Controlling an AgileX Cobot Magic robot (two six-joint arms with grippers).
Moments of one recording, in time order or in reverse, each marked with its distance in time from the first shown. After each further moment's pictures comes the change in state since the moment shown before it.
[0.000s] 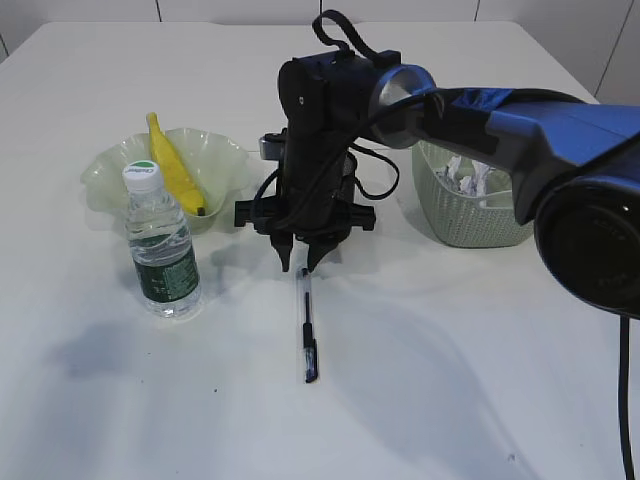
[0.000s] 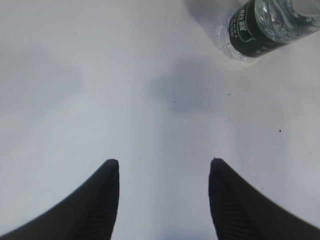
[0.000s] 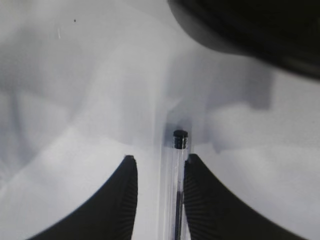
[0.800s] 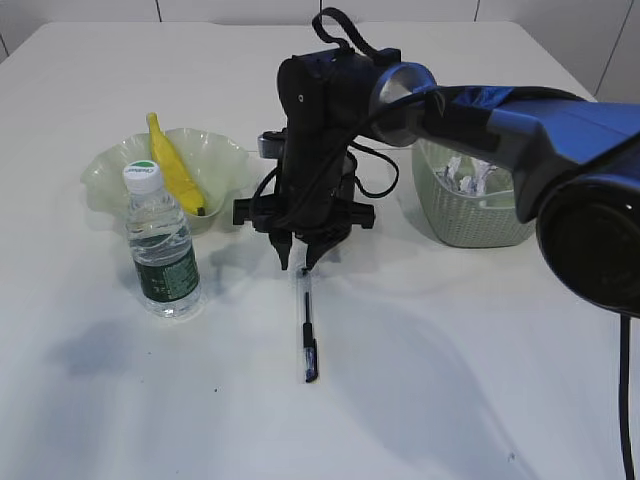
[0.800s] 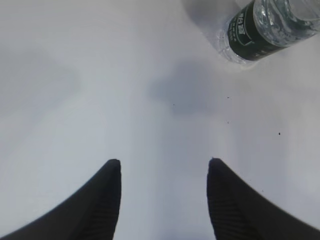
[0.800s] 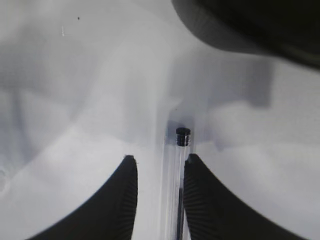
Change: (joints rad) left arm 0.000 0.000 0.000 0.000 -0.011 0.000; right arm 0.001 -0.005 0.000 0.001 0.001 -0.002
